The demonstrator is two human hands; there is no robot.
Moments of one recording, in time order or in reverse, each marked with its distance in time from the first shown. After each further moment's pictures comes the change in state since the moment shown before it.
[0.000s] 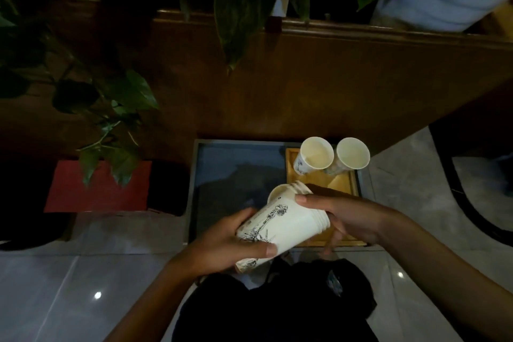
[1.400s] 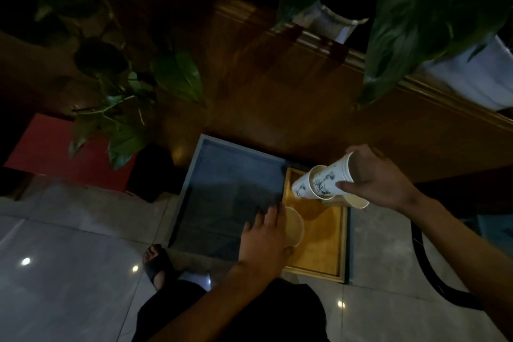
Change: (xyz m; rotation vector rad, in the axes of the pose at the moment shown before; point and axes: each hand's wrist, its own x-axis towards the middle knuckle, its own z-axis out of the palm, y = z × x) left_hand 0.122 -0.054 0.068 0.769 0.455 0.048; right_hand 0.048 -0.057 -0.132 -1.149 0.672 -0.350
